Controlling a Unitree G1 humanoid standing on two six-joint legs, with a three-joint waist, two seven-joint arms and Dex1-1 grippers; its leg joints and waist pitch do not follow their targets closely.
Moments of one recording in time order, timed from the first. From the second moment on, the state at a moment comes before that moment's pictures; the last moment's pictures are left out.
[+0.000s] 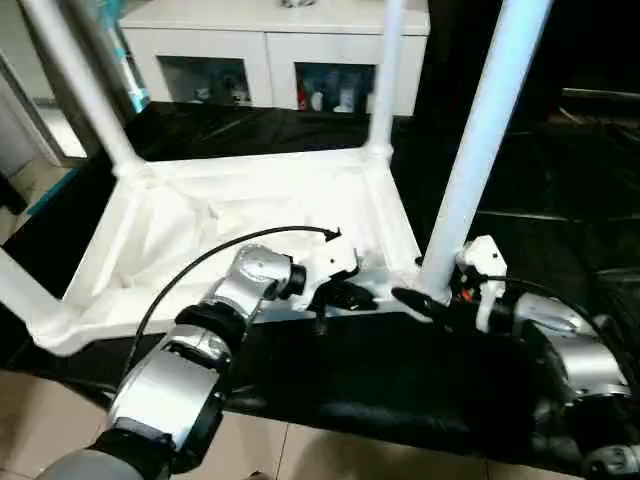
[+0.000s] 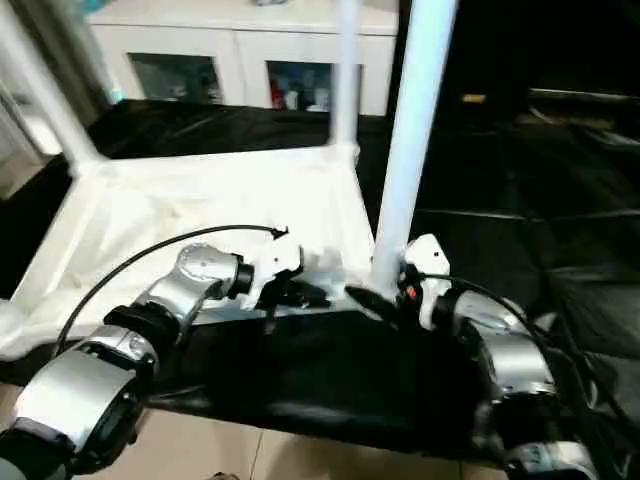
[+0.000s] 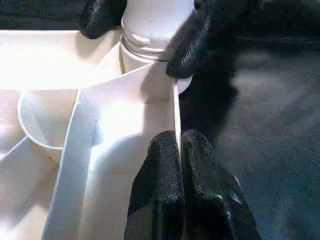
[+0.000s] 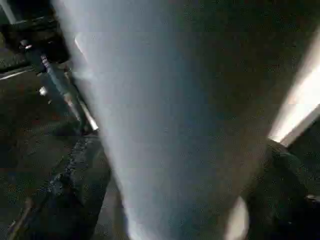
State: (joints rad) left arm -0.87 0.11 -0.21 1.17 0.12 -0.26 -1.28; right arm -0.34 -0.46 0.05 0.43 0.23 0.11 1.05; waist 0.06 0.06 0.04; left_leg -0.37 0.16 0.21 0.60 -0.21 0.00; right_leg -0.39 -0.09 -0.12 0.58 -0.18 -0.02
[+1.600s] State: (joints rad) left arm -0.88 0.02 -0.19 1.21 0.13 -0.23 -1.03; right arm -0.39 -0.34 0.02 0.52 0.14 0.06 0.72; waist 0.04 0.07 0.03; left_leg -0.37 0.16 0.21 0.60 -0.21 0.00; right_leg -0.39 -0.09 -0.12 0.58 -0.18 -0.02
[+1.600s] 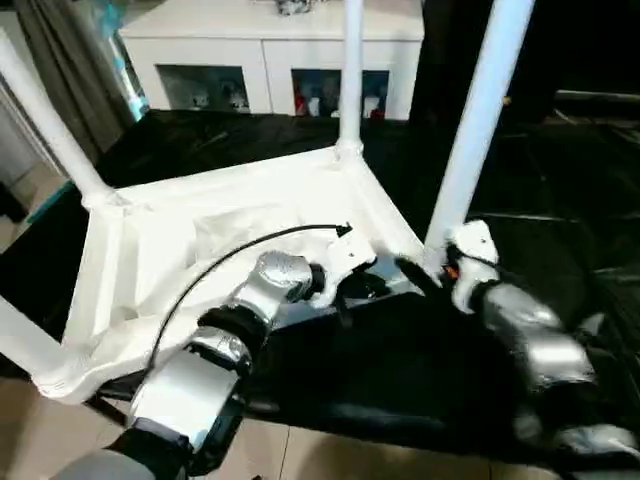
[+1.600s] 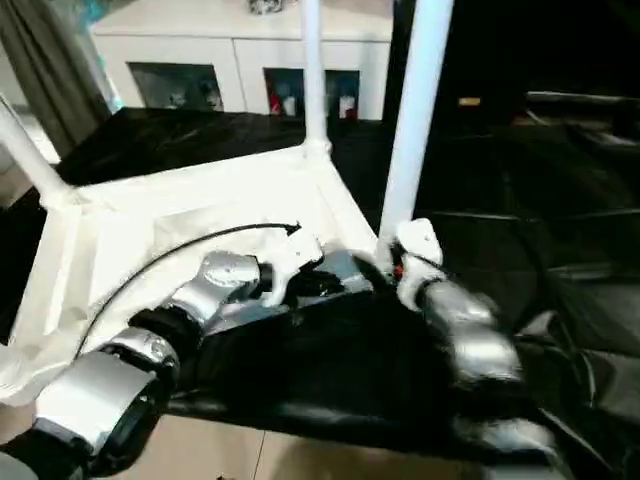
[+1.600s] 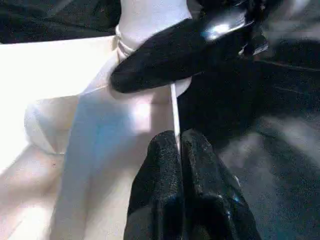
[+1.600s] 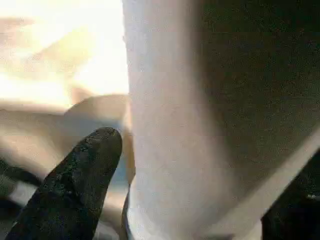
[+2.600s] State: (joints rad) left arm -0.86 0.11 -0.20 1.17 0.11 -0.25 -1.29; right arm -0.32 -0.45 0.05 0.41 0.25 0.13 1.08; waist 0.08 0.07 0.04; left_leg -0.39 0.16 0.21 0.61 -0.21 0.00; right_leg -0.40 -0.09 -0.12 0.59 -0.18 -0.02
